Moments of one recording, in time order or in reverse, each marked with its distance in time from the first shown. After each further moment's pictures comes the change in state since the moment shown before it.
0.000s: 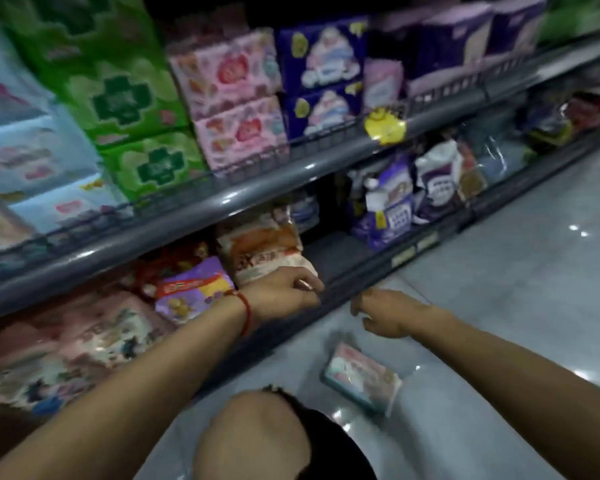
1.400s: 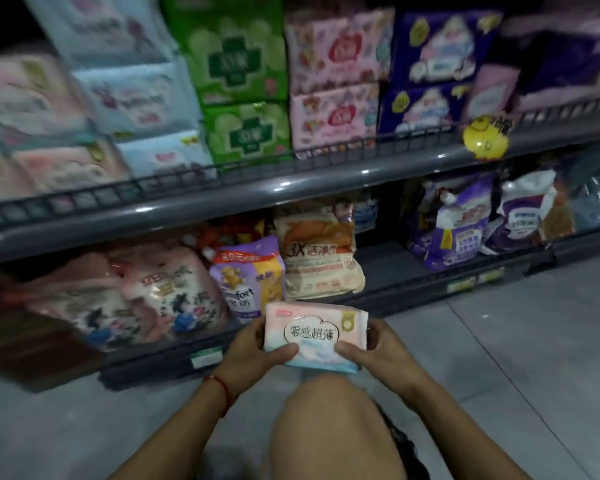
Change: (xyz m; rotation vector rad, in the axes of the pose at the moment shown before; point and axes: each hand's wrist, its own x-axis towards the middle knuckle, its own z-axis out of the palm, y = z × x) left_hand -0.077 -0.160 0.057 -0.592 0.450 -0.186; right_hand -0.012 -0.098 0.049 1.252 0.150 0.110
